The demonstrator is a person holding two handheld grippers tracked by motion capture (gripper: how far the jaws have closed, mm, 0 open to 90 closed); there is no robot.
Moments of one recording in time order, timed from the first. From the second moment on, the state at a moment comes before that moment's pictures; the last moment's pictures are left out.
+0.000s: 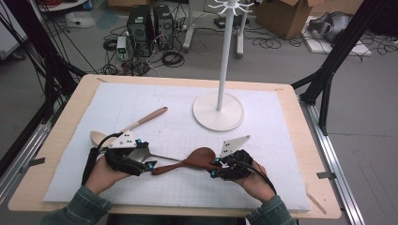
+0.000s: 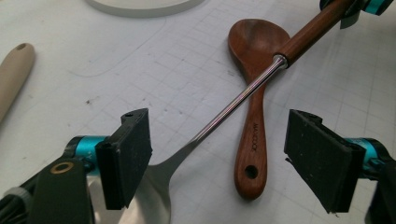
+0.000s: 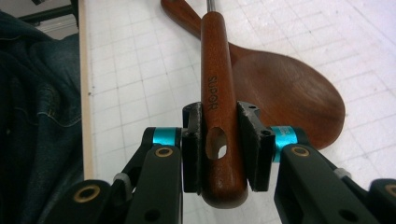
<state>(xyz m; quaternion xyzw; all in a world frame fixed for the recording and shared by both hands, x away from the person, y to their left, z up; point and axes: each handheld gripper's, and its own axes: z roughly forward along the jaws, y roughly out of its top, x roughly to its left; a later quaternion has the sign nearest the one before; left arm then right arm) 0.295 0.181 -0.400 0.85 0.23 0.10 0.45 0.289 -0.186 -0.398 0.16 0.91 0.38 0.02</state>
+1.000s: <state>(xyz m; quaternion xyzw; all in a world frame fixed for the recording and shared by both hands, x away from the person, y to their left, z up) 0.310 0.146 -0.416 0.87 0.20 0.05 0.44 0.291 -0.167 -0.344 0.11 0.92 0.38 0.05</state>
